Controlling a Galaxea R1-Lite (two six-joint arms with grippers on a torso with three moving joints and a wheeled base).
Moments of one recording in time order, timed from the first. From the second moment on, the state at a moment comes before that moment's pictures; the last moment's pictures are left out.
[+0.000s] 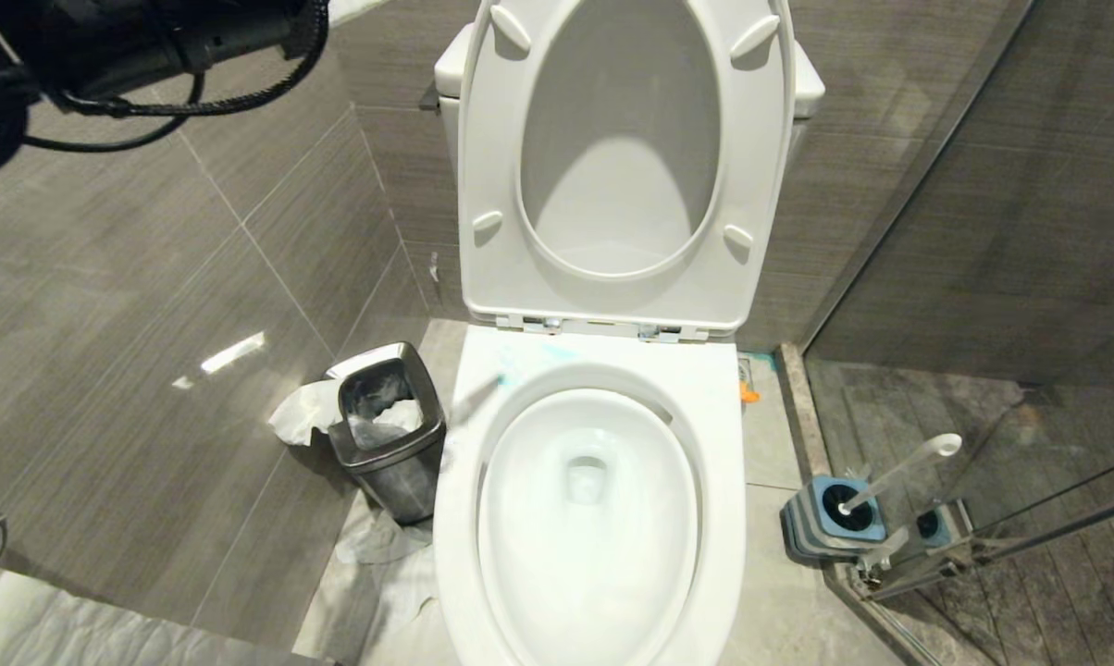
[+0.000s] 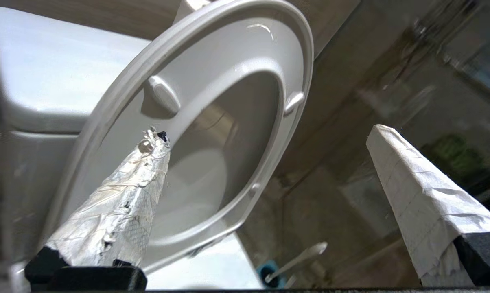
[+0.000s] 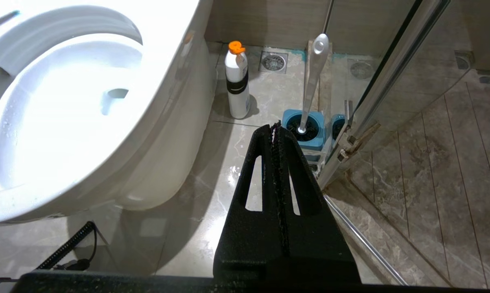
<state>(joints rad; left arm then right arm) -0.32 1.73 -1.83 -0.24 -0.52 -0.39 0.01 0.00 0.00 0.00 -0.02 0.06</state>
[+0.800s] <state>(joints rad) -0.31 1.47 -1.83 0.00 -0.36 -0.14 0.01 0.00 0.00 0.00 -0.02 0.06</state>
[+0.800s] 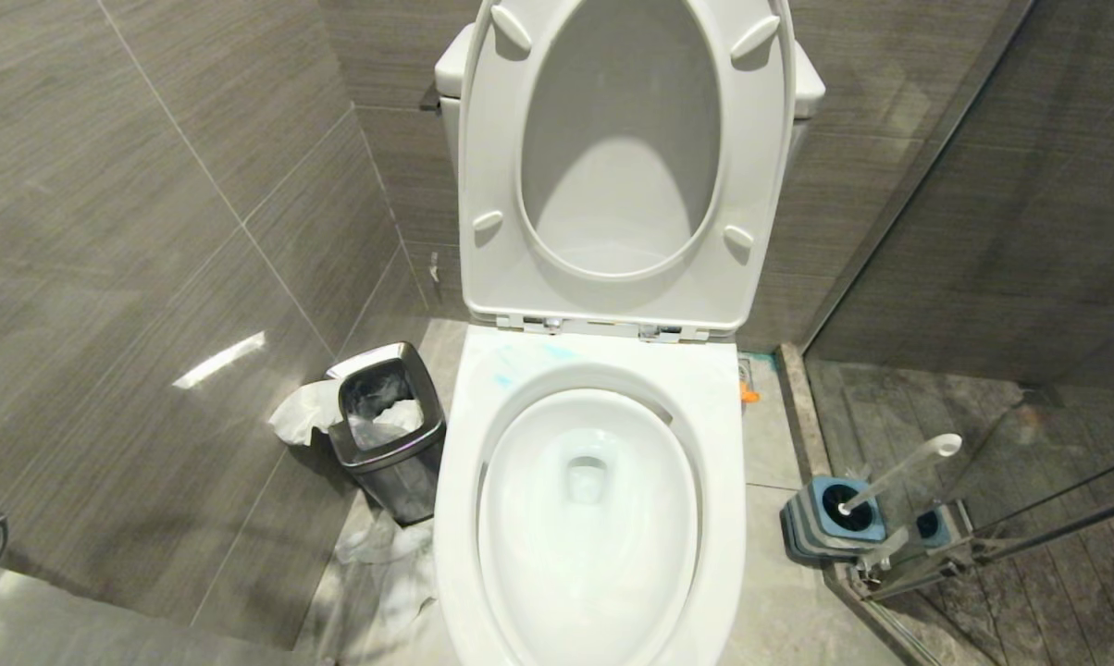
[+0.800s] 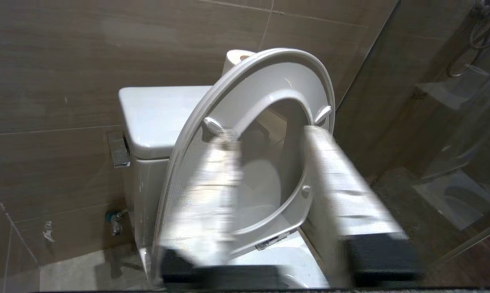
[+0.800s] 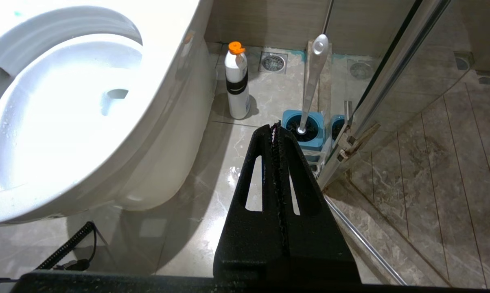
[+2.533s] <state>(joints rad) -0.04 0.44 -1.14 0.39 -0.25 -0.11 0.01 0.00 0.00 0.00 -0.02 0.06</state>
